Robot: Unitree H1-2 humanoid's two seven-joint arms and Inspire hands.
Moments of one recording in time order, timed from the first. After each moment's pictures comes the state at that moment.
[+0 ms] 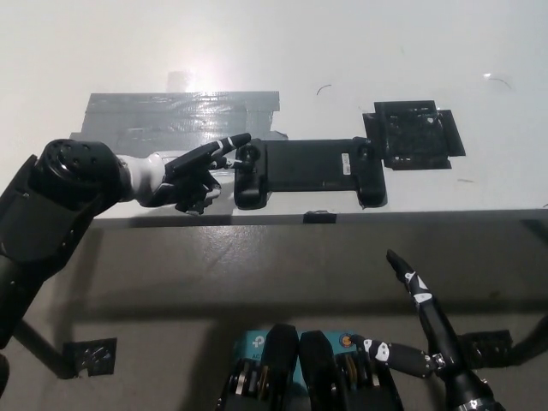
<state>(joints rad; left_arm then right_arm) -0.93 0.46 -0.46 0.56 -0.13 0.46 -0.73 -0.09 -0.09 0.14 0.25 -0.18 -0.38 0.02</state>
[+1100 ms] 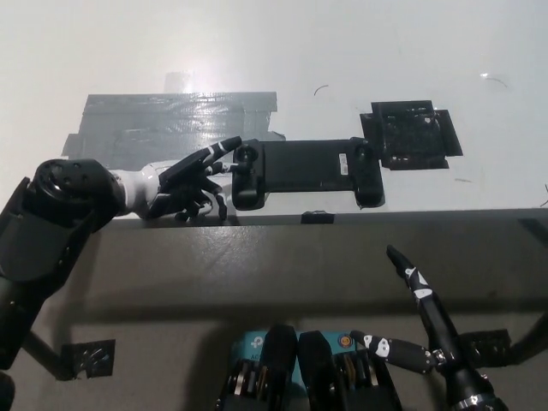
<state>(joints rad) -0.86 0.44 -0.38 0.55 -0.12 0.44 -0.72 -0.10 -0.10 0.14 0.25 -0.18 -0.38 0.02</state>
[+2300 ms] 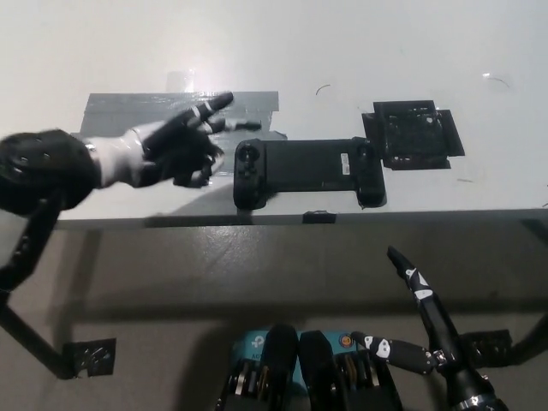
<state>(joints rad) -0.86 0.53 -0.30 0.27 -0.31 0.45 -0.74 -0.09 -0.10 0.14 0.25 -0.18 -0.38 0.02</state>
